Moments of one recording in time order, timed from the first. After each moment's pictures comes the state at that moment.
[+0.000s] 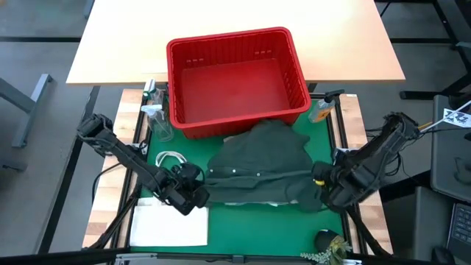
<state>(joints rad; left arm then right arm) -0.59 1.52 1.10 -0.86 -0.55 -1.49 0.81 1.30 1.23 -1.57 0.39 1.17</state>
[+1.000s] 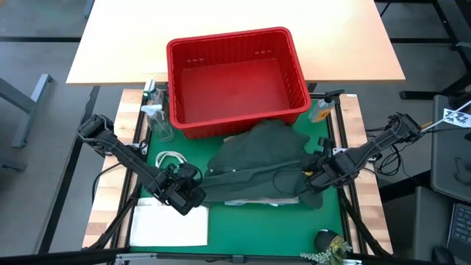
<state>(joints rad) -0.60 1.53 1.10 -0.98 -0.51 -1.49 0.55 1.29 1.14 -1.49 0.46 0.76</state>
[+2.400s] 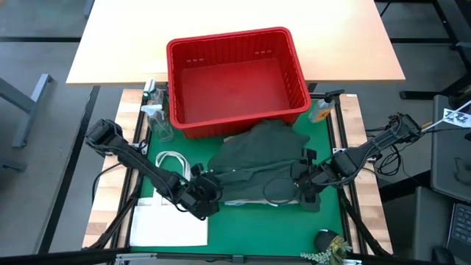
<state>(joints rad) -0.55 1.65 1.10 -0.49 -0.70 -0.79 0.54 1.29 1.14 -1.10 0.29 0.57</state>
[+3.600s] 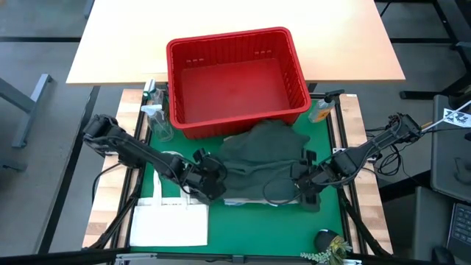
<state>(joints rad) -0.38 1.57 1.10 -0.50 -0.65 -0.76 0.54 1.29 1.14 -1.09 0.25 0.57</state>
